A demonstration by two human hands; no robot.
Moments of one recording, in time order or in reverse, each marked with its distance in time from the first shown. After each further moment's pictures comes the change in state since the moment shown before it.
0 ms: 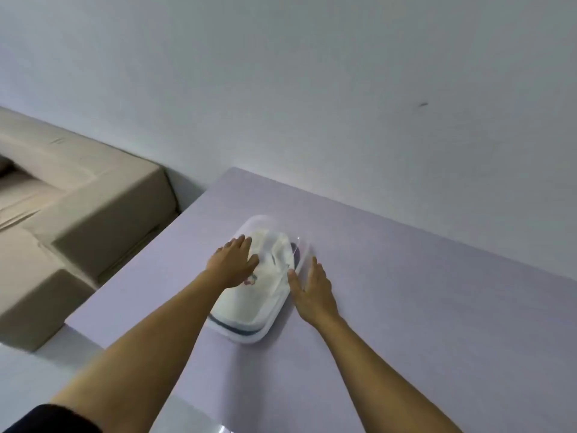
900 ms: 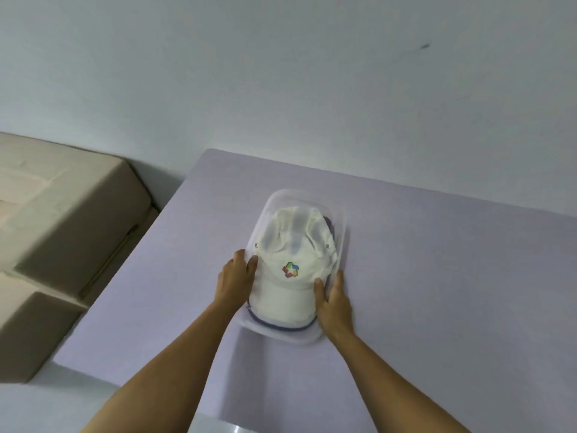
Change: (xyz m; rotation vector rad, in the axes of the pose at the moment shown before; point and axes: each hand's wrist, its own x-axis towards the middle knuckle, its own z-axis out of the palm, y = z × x) left_hand 0.012 -0.023 0.056 -0.389 0.026 -0.156; right_hand -0.007 0.036 0.054 0.314 0.250 0.277
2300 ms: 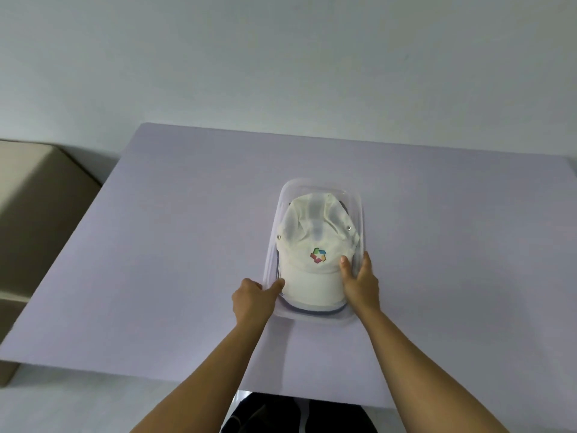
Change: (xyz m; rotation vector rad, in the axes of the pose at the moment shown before) left_hand -0.116 0.078 0.112 -0.208 -0.144 -0.349; right_hand -0.014 0.102 -0.130 0.016 0.167 0.266
